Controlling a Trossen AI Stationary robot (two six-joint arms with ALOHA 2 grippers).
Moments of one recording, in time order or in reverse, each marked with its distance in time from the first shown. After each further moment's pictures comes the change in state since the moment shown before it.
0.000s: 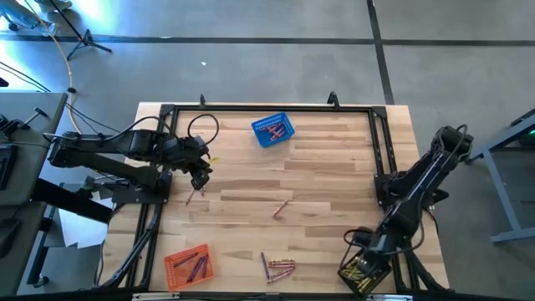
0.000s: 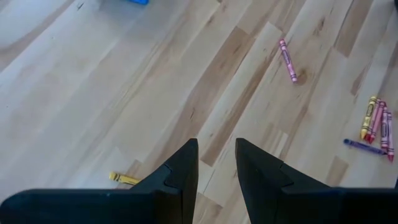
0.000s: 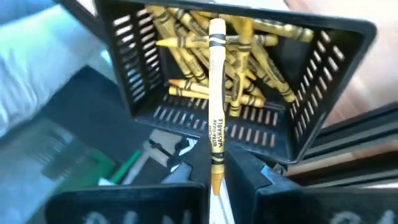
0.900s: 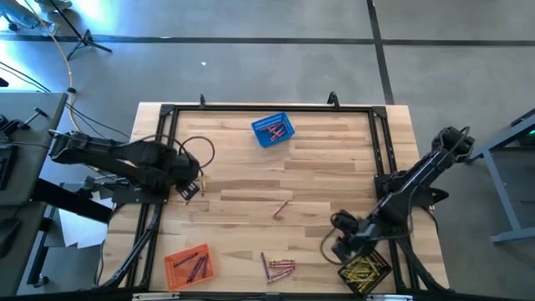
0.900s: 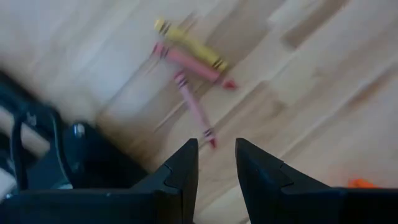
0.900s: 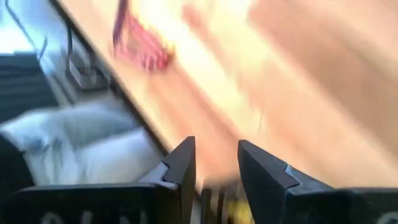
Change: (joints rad) left arm -0.085 0.000 -0.171 -0.283 0.106 -0.314; right arm -0.138 0.000 0.003 0.138 0.460 -0.190
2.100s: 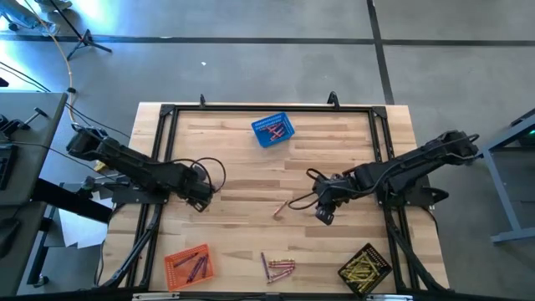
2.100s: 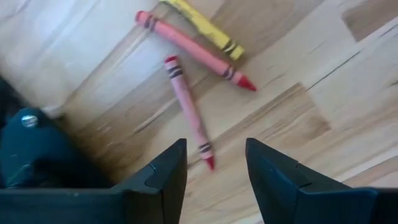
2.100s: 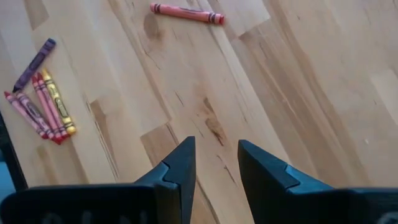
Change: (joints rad) left arm -0.175 0.297 -0.108 0.200 -0.055 -0.262; right arm -0.509 0.000 0.000 -0.131 -0.094 -0.828
